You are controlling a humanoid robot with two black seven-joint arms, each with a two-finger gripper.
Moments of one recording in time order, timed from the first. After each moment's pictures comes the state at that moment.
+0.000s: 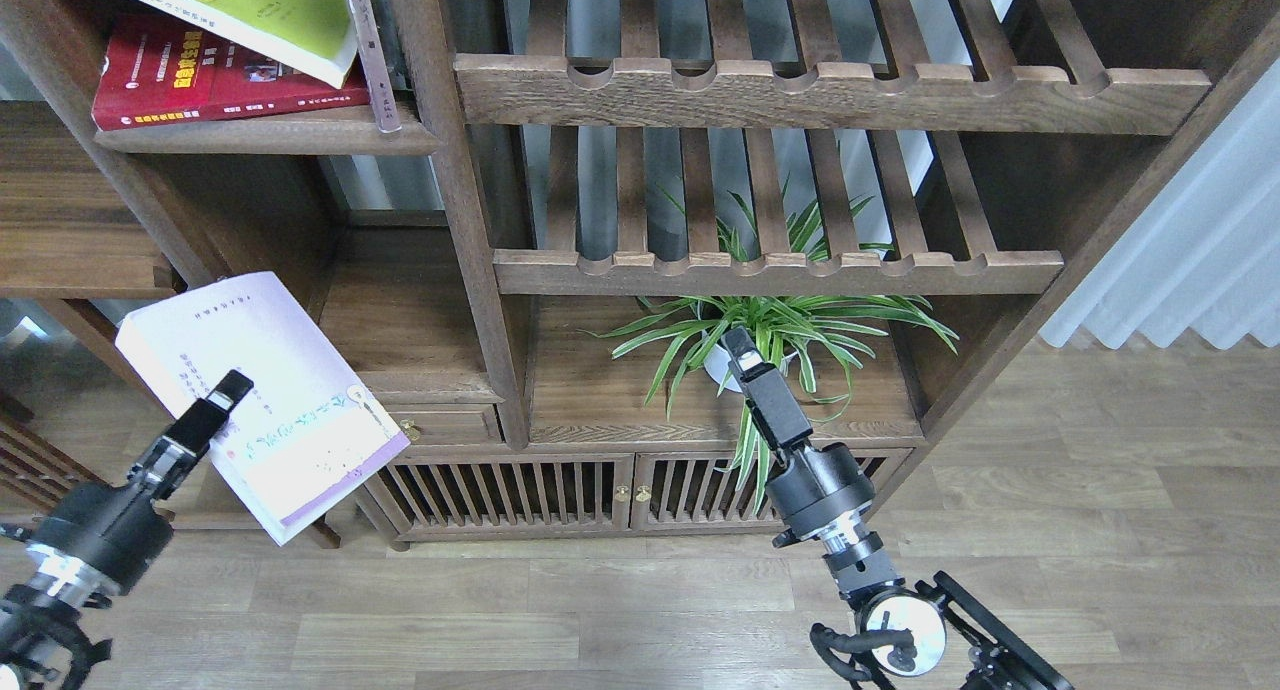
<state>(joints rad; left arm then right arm) 0.20 0.02 -1.80 -1.36 0.37 -0.49 0.44 0.01 0.00 1.02 1.21 -0.17 0.57 0.28</state>
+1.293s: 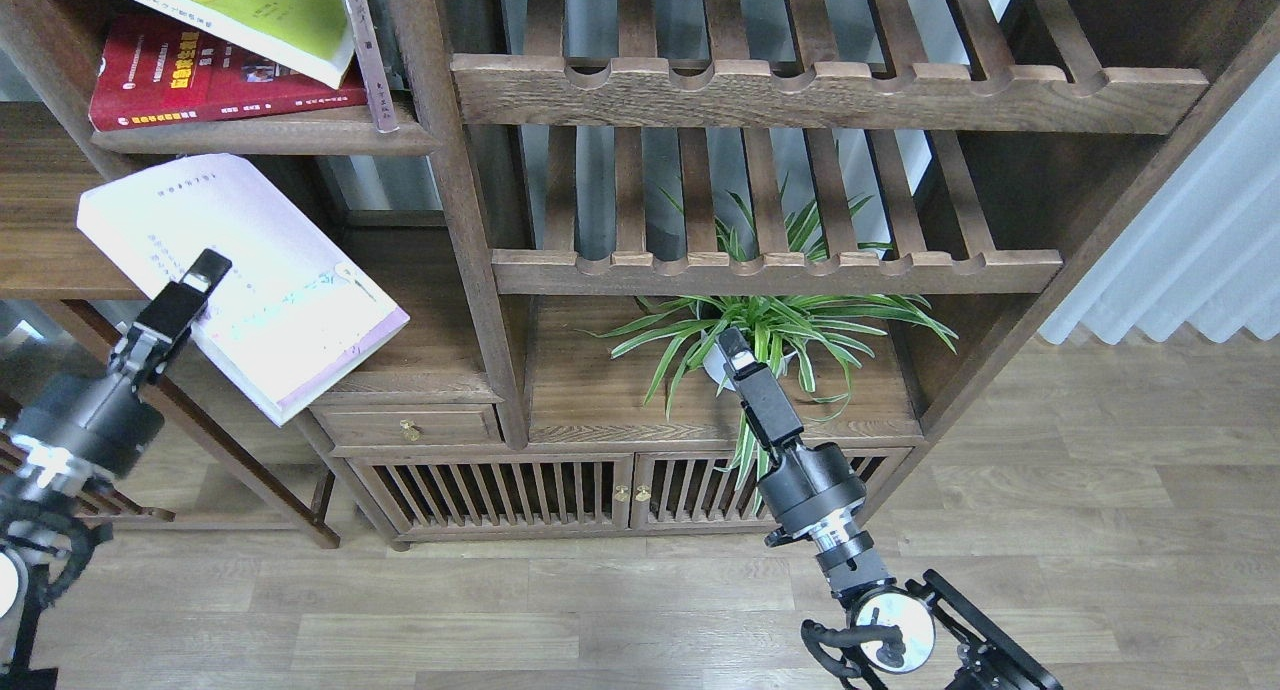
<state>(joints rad) -0.16 0.21 -1.76 -1.38 0.23 -0.49 0.45 0.03 0.01 1.03 1.15 -0.17 0.56 0.28</state>
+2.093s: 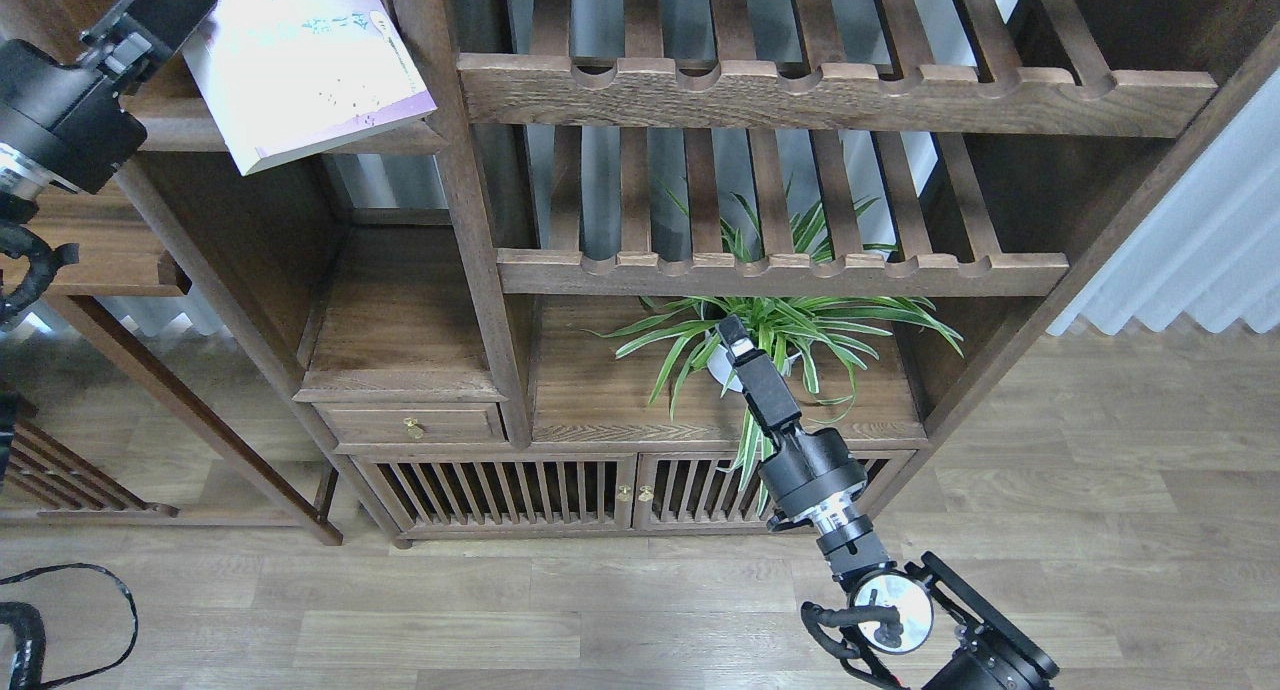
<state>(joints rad) -0.54 0.31 -1.65 -1.31 0.23 -0.49 0.46 0.07 0.01 1.03 1.12 -0.17 0.55 0.28</state>
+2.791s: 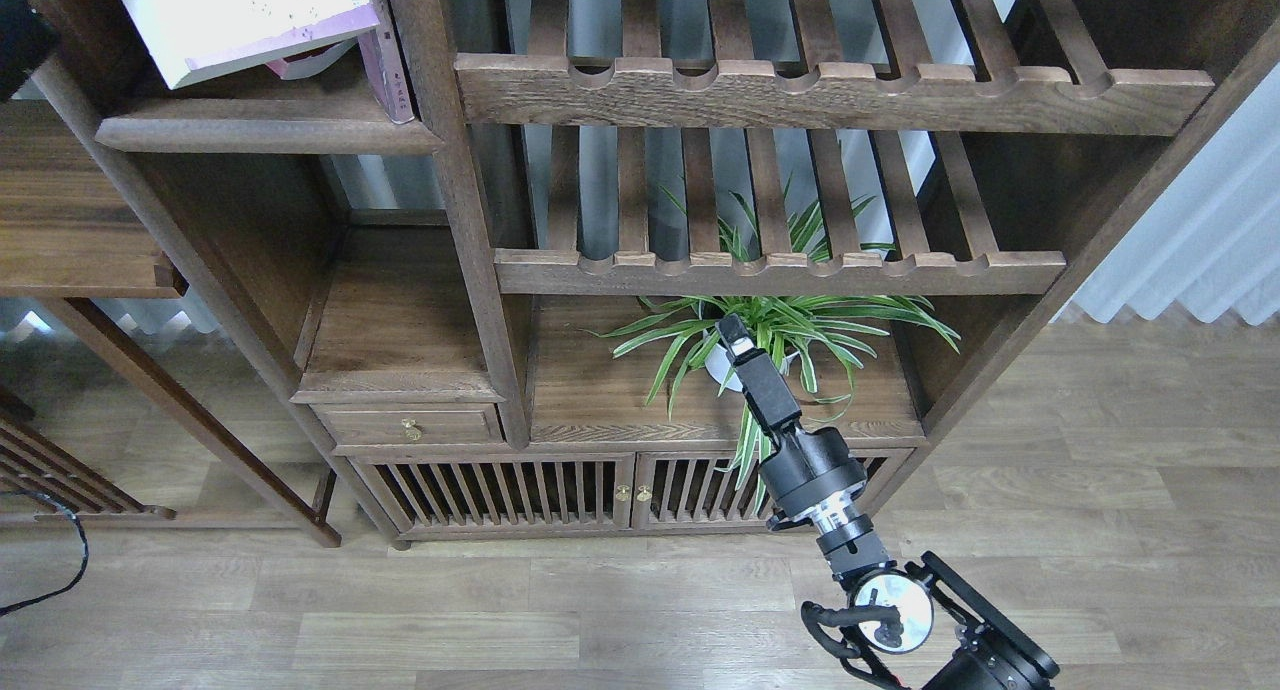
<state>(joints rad) -0.69 0.43 -1.65 -1.18 0.26 -0.49 0.47 0.07 0.02 1.03 1.13 -0.17 0.55 0.28</state>
